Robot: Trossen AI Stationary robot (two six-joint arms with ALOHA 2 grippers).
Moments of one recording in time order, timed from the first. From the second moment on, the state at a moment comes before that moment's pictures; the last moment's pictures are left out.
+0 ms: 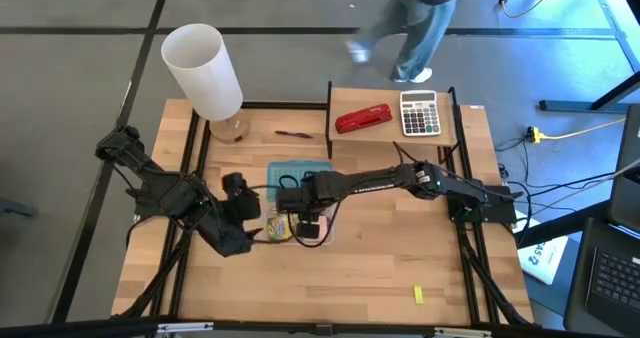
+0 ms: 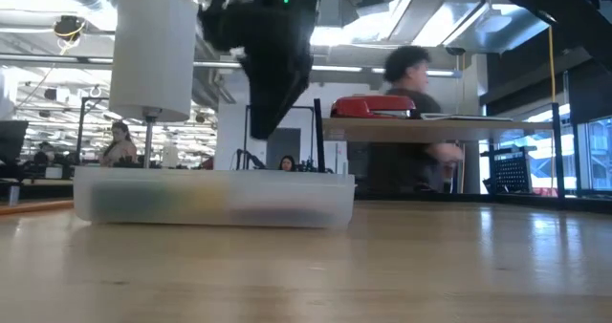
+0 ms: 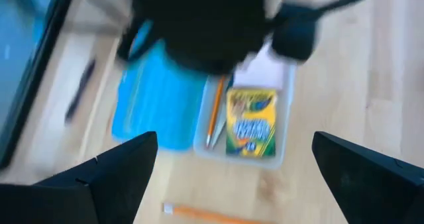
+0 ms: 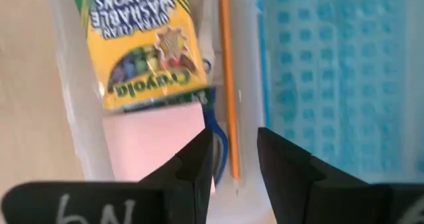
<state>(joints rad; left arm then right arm) -0.62 1.38 1.46 -1.29 -0.56 -0.72 0.14 2.41 2.31 -1.22 0.14 0.20</state>
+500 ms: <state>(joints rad) -0.70 1.38 1.40 -1.56 -0.38 -1.65 0.26 2.27 2.34 -1.38 0.24 0.31</state>
